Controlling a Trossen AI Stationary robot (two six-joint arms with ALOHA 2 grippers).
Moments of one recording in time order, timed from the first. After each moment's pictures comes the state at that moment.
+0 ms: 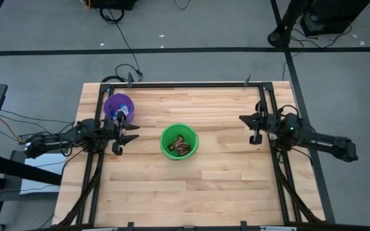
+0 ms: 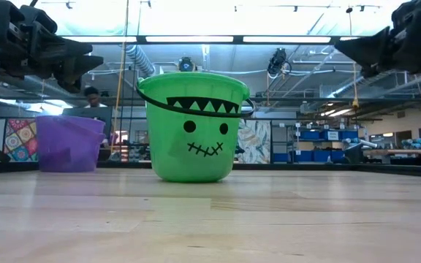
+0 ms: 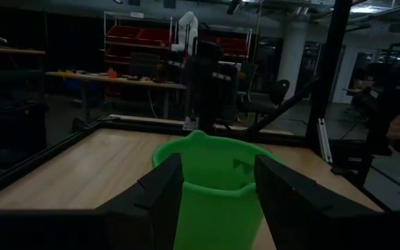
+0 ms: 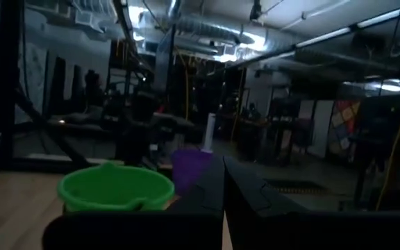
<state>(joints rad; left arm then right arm) 0.11 0.00 0.01 0.10 0.08 -0.11 -0.30 0.11 0.01 0.36 -0.10 -0.12</state>
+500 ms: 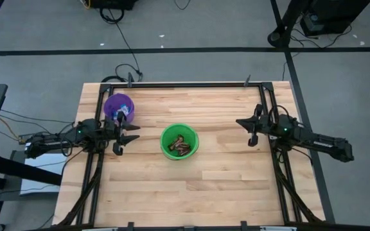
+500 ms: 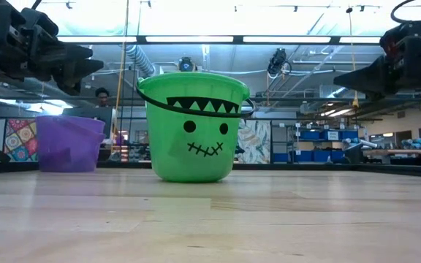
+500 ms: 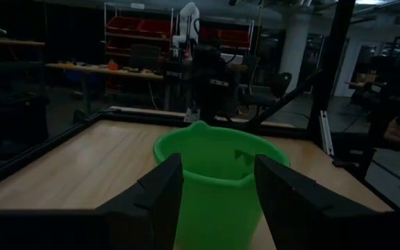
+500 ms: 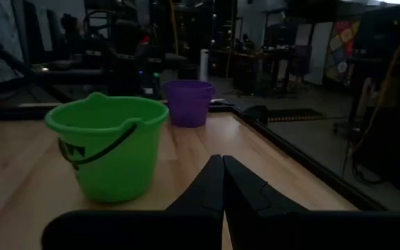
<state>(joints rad) 0.11 0.00 0.01 0.08 0.08 -0.11 -0.28 0.02 0.01 0.01 0.00 -0.03</state>
